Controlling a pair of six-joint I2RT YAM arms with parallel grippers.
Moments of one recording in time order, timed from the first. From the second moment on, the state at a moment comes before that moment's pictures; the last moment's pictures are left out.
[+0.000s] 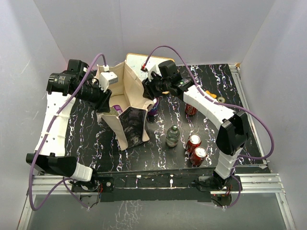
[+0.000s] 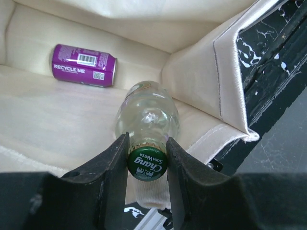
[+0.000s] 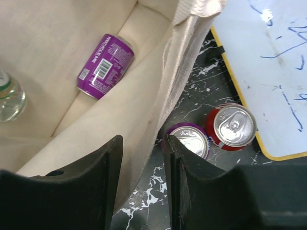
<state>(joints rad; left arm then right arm) -0.15 1.46 1.86 -1.52 0.52 0.62 0.60 1.81 1.69 -0.45 -0.36 -0.16</state>
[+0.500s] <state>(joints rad) -0.15 1.45 1.59 -1.26 0.50 0.55 0.60 1.83 1.70 -0.46 -0.53 -0.20</state>
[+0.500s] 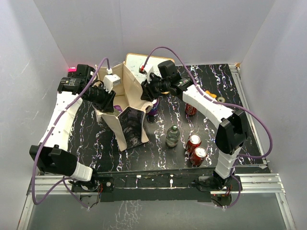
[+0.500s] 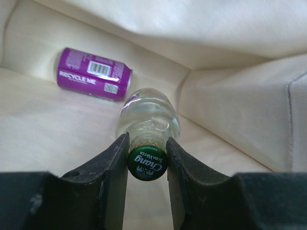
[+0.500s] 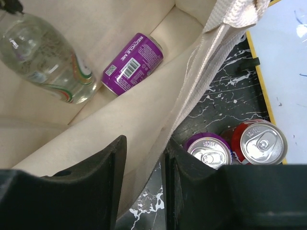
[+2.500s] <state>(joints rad) -0.16 1.75 1.44 -0.31 0.29 0.33 0.59 1.99 1.99 -0.56 -0.53 -0.17</state>
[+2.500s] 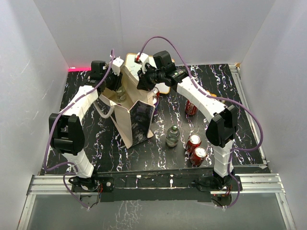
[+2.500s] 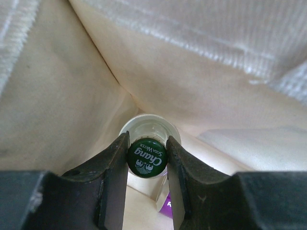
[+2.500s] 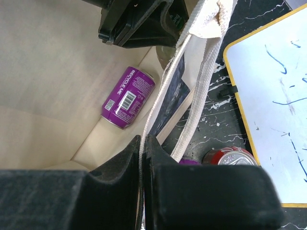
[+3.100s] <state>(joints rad) -0.17 1.76 1.42 -0.26 0.23 0.32 0.59 1.99 1.97 -0.52 -0.52 -0.18</state>
